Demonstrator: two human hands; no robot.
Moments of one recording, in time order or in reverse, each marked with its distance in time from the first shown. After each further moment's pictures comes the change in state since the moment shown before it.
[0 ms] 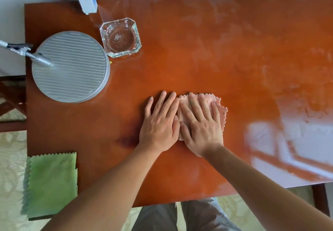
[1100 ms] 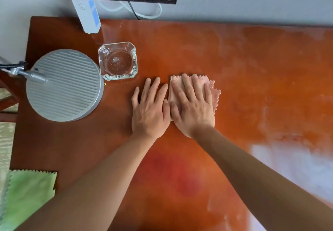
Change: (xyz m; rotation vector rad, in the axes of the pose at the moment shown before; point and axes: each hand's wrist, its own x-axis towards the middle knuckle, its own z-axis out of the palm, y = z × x) left_hand 0.112 -0.013 -0.001 0.015 0.108 -0.338; right_hand 0.146 0.034 -0.019 -0.091 -0.047 -0.066
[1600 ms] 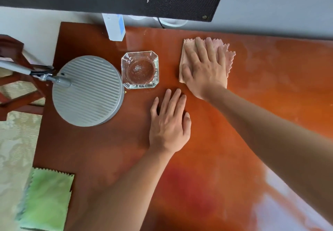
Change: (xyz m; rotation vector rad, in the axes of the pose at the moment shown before) left_hand 0.000 0.001 0.000 0.042 0.047 -0.007; right_hand 0.139 -0.004 -0.020 -0.034 -0.006 -0.037
